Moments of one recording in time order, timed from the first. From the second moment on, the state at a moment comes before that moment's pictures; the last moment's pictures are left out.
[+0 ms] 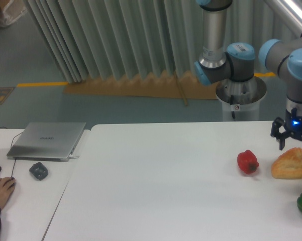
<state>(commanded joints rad) 2.57 -1.82 -1.60 -1.16 1.54 0.93</state>
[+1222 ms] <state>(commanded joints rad) 2.67 -1.91 -1.59 -1.15 1.56 0.84</state>
